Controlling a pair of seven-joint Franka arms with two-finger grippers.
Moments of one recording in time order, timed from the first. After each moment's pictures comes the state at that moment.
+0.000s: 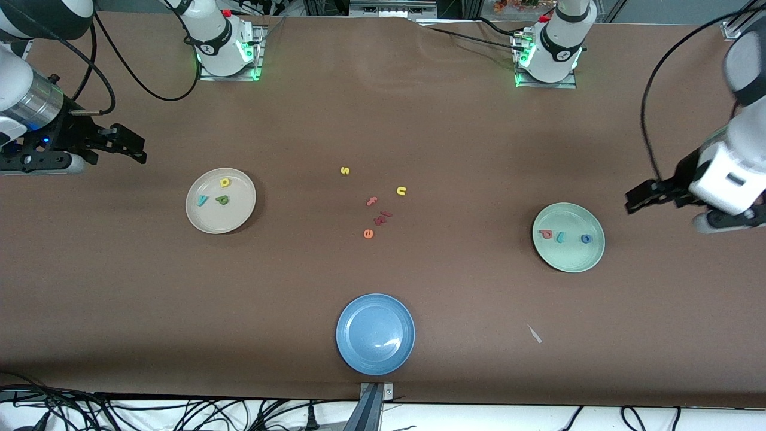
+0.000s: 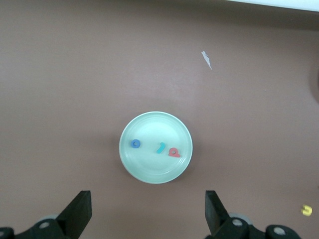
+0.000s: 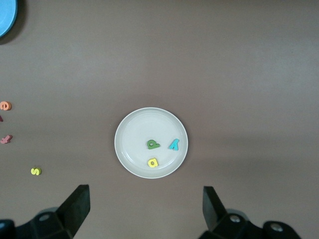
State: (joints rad) left arm 0.21 0.18 -0.27 -1.49 0.06 1.69 -0.17; right arm 0.08 -0.01 -0.02 -1.74 0.02 1.73 0.04
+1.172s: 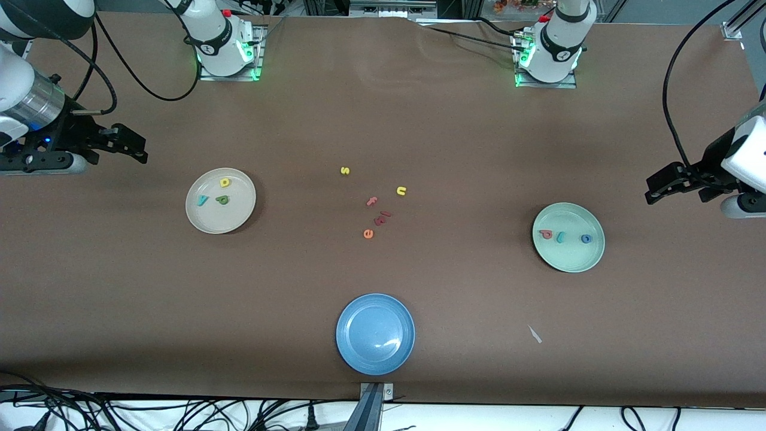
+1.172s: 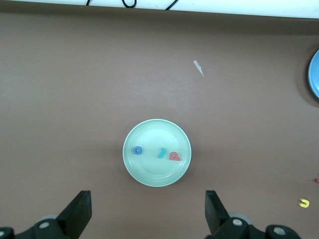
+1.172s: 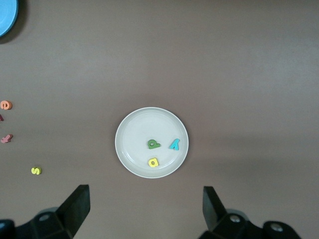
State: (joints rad) left arm 0.15 0.19 -0.21 -1.41 0.06 1.66 -0.13; right arm 0.08 -0.01 -0.01 -1.74 0.02 1.73 0.04
